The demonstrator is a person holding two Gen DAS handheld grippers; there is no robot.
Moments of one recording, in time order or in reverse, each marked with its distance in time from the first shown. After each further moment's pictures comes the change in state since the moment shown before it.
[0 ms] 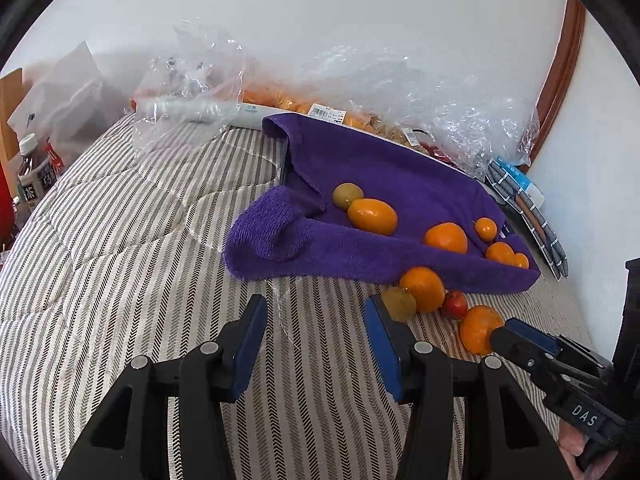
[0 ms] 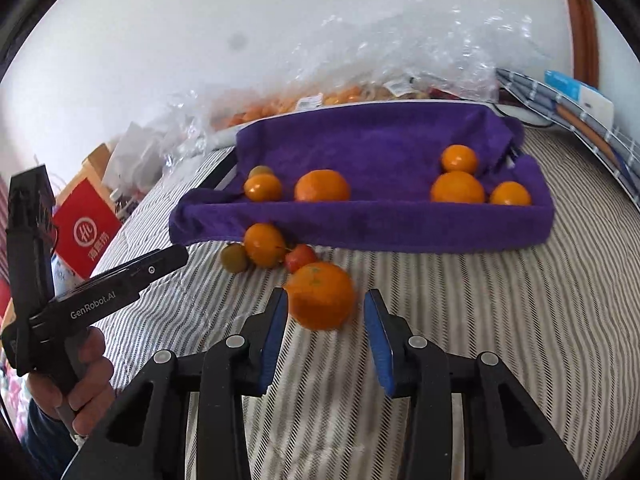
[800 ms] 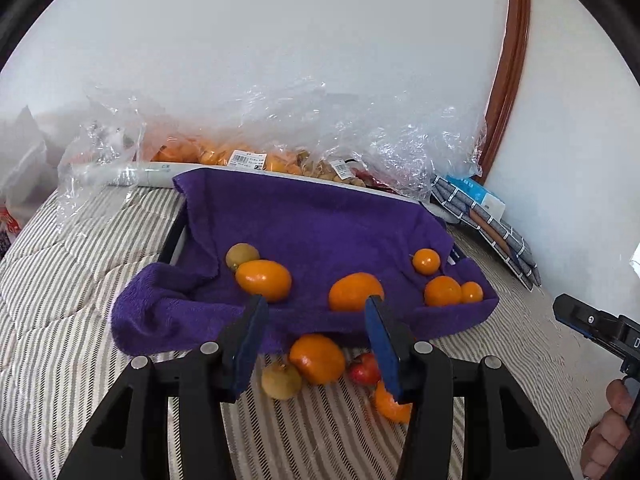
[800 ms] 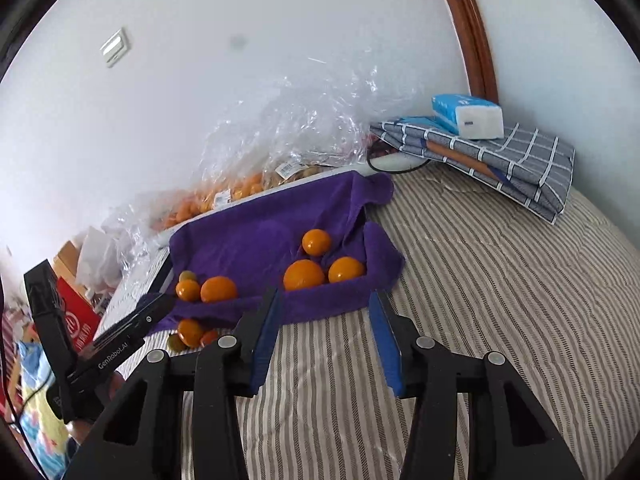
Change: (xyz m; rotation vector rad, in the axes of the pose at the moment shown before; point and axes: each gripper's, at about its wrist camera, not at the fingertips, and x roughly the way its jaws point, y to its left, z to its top) left arm 0.008 -0.070 0.020 0.127 -0.139 -0.088; right arm -0.090 -0.094 0.017 0.225 -0.195 -0.127
